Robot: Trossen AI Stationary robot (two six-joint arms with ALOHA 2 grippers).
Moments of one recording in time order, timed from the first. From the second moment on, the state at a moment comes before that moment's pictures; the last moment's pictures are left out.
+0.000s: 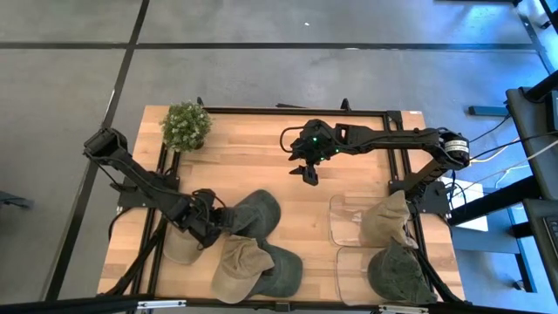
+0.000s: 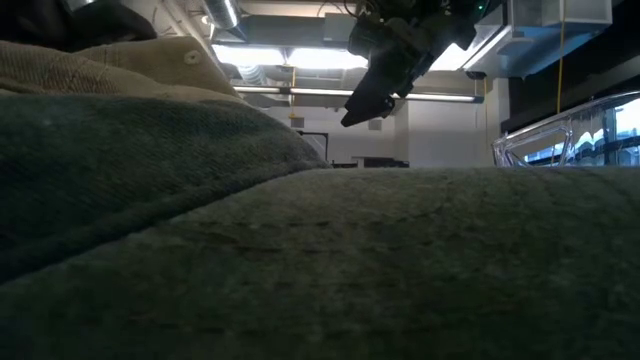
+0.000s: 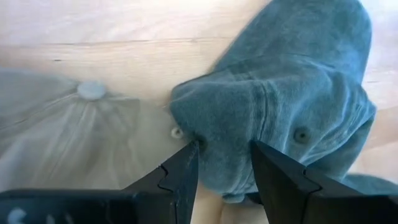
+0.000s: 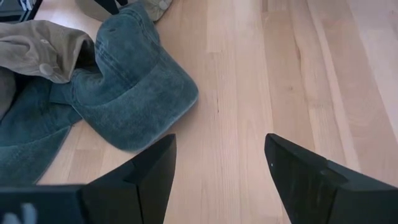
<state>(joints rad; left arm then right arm) -0.62 1.37 0.81 -0.77 -0.43 -2.11 -0.22 1.59 1.18 -0.37 -0.27 -0.11</state>
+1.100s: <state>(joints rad) -0.62 1.45 0.81 -0.74 -0.47 -2.04 -0.22 1.59 1.18 -0.35 -0.27 -0.11</state>
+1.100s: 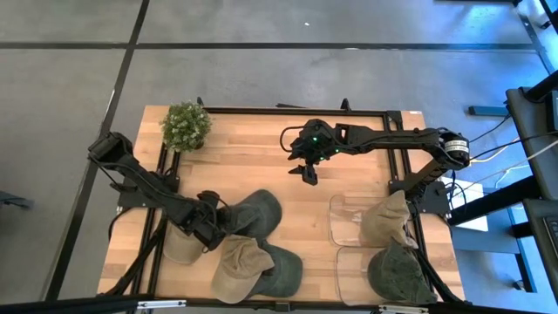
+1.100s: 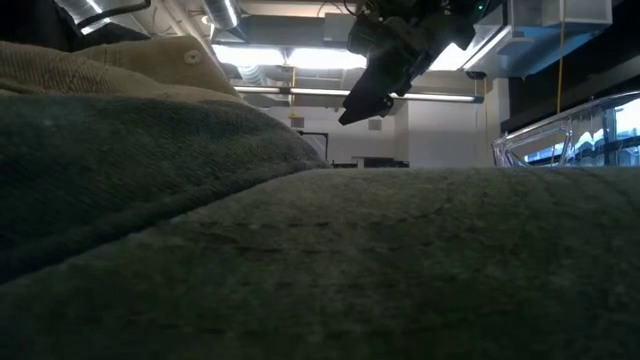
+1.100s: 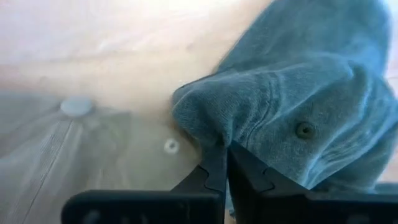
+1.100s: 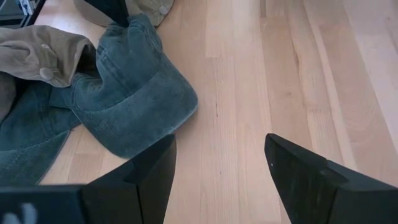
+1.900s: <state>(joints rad) -0.21 1.11 1.01 -0.41 -0.33 -0.75 -0.22 1.59 1.46 -0.33 -0.26 -0.11</state>
